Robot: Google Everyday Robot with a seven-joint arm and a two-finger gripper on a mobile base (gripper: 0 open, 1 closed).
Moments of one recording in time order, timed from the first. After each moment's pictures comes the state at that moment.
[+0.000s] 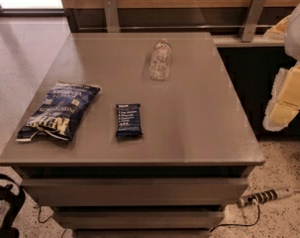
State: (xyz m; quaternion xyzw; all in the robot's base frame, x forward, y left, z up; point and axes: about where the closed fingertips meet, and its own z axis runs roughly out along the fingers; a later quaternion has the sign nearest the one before) arm 0.438 -0.214 0.985 -0.60 0.78 -0.05 0.17
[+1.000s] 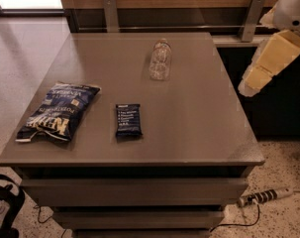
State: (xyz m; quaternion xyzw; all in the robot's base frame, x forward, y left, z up) arm 0.488 -0.207 1.001 -0.52 0.83 0.01 0.22
